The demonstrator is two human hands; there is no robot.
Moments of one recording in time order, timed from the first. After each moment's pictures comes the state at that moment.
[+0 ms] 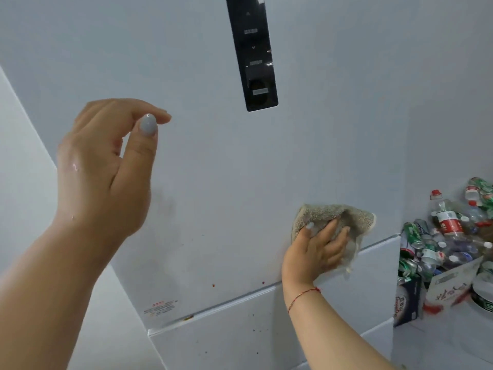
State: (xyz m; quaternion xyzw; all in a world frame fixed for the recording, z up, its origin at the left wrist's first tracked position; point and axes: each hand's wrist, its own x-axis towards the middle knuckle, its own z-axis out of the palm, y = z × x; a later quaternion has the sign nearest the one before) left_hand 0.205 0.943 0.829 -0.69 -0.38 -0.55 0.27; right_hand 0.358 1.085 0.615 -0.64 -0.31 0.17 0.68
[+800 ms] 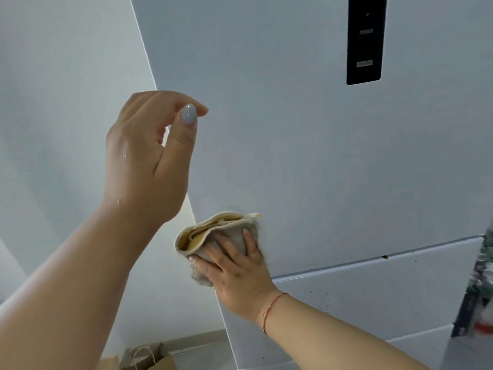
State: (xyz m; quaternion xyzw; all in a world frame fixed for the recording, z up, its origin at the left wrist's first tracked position) left_hand 0.135 0.879 0.820 -0.64 -0.47 -0.53 0.31; right_hand 0.189 0.995 0.589 -0.19 -0.82 -0.30 0.44
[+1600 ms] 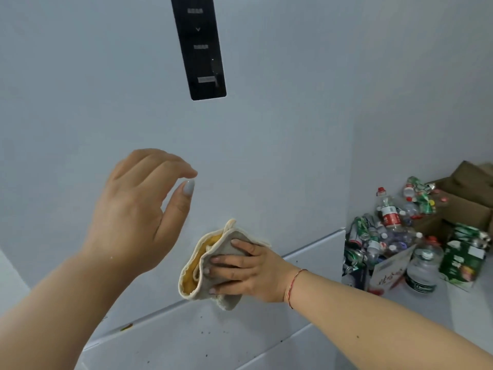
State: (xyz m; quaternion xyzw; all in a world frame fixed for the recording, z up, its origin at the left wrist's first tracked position) left_hand 0.244 0.968 0.765 -0.75 -0.43 -0.39 0.32; right_hand 0.420 1.105 0.578 -0.08 -0.86 -0.44 0.24
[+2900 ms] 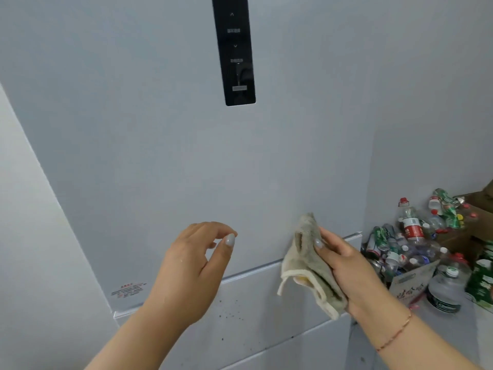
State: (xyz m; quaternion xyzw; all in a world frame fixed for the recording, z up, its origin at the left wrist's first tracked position) left_hand 0.271 0.920 0.704 -0.69 -0.58 -0.43 -0.04; right_hand 0.492 0.996 0.643 -0.35 -0.42 0.61 0.57
